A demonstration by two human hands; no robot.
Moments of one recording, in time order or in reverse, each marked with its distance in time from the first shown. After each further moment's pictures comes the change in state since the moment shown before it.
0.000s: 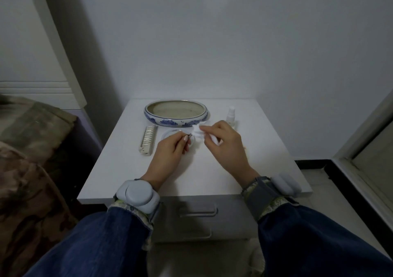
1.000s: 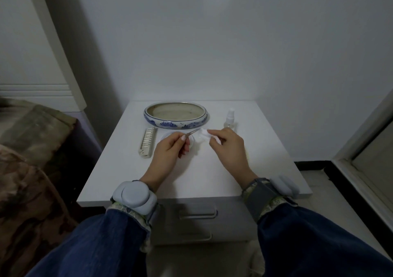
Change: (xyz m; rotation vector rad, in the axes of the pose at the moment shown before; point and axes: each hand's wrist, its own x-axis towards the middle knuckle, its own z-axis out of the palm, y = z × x) left_hand 0.003 0.009 0.001 -0.362 -0.014 -0.181; right_hand -0.003 0.018 0.002 0.057 -0.035 0.340
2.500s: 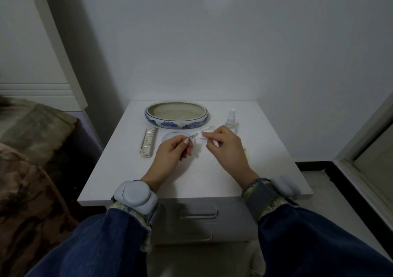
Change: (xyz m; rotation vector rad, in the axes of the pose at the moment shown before) left_hand 0.000 -0.006 -0.002 0.044 -0.060 -0.006; right_hand -0.002 -0.007 0.002 -0.037 -0.029 -0.200
